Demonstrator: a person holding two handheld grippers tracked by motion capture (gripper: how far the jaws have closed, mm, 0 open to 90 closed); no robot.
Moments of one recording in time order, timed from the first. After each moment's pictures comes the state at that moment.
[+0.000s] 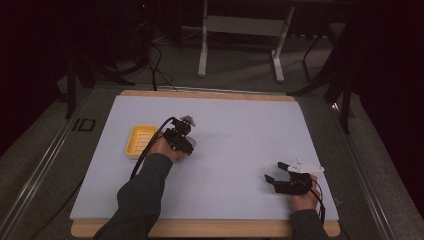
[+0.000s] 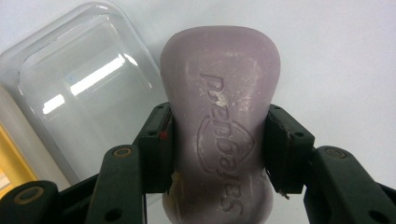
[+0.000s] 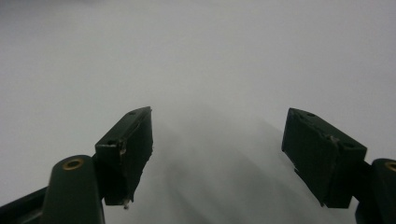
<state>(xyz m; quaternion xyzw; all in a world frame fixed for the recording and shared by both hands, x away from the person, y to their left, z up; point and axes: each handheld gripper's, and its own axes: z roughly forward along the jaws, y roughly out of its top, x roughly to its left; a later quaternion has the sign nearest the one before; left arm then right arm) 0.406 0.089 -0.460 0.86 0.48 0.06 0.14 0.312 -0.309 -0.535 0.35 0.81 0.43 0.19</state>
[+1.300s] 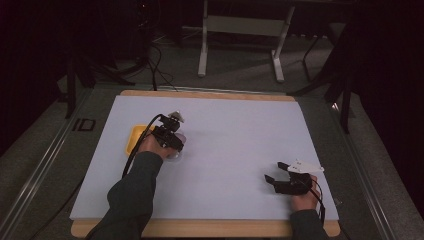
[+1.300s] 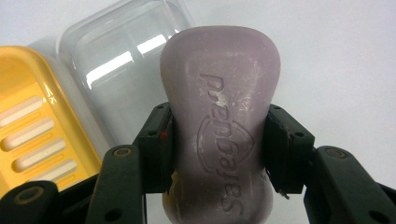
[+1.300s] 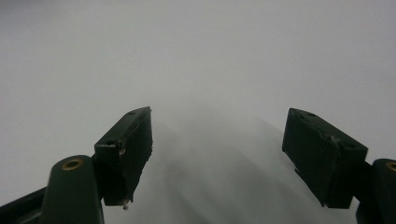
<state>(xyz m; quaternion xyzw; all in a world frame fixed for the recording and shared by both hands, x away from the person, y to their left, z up) 0.406 0.119 -0.453 0.84 0.51 0.06 0.14 0.312 -0.309 -0.535 0.35 0.81 0.43 0.19</state>
